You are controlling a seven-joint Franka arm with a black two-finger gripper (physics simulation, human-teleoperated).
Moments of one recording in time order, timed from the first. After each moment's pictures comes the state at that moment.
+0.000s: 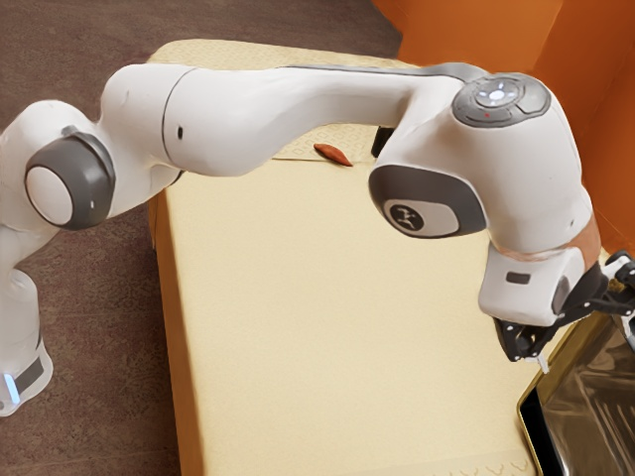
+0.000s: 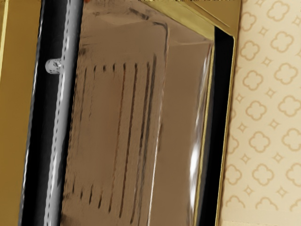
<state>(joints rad) -0.68 0.52 -0.11 -0.84 0.41 1.95 0.89</state>
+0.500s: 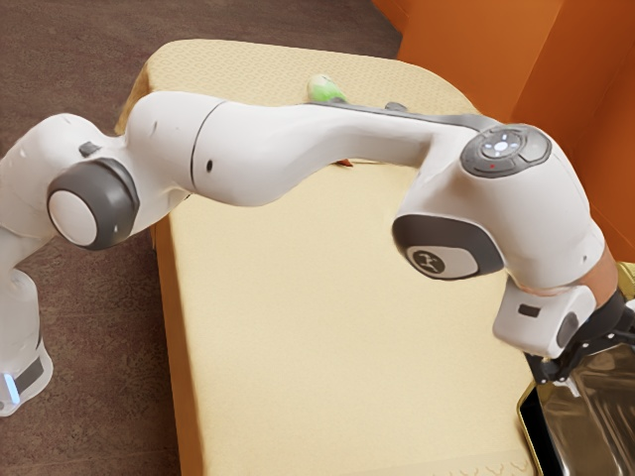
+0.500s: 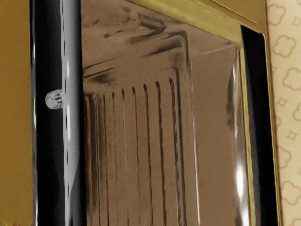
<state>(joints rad) -0.66 0.61 -0.07 -0.82 0.38 2.16 1.07</state>
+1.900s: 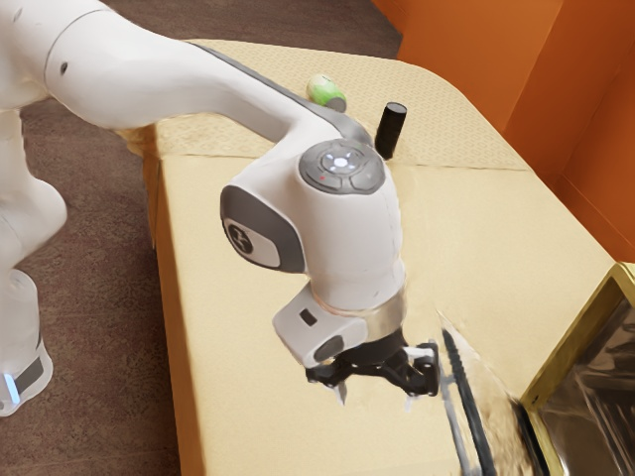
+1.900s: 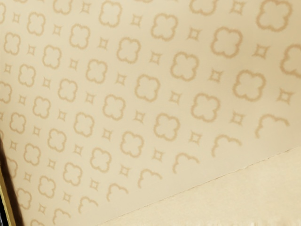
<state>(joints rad) -0.62 -0.21 -0.30 -1.82 0.23 1.92 1.13</state>
